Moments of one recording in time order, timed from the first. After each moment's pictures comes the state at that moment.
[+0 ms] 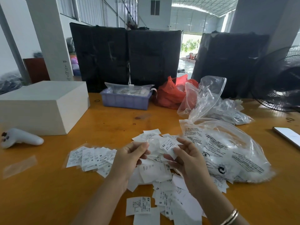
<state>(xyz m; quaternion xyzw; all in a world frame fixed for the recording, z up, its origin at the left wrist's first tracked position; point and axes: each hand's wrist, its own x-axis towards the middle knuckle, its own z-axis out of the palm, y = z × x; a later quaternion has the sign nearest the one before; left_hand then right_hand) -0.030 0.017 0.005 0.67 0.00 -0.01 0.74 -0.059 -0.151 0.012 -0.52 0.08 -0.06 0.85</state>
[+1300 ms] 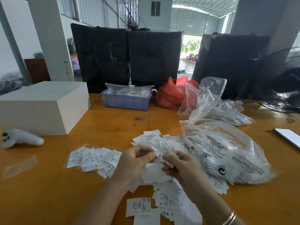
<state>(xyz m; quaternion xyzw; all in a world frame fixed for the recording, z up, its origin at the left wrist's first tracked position) -0.031 0.013 0.005 0.74 -0.08 0.00 0.66 -0.060 -0.146 0.006 -0.61 0.08 0.02 0.79</state>
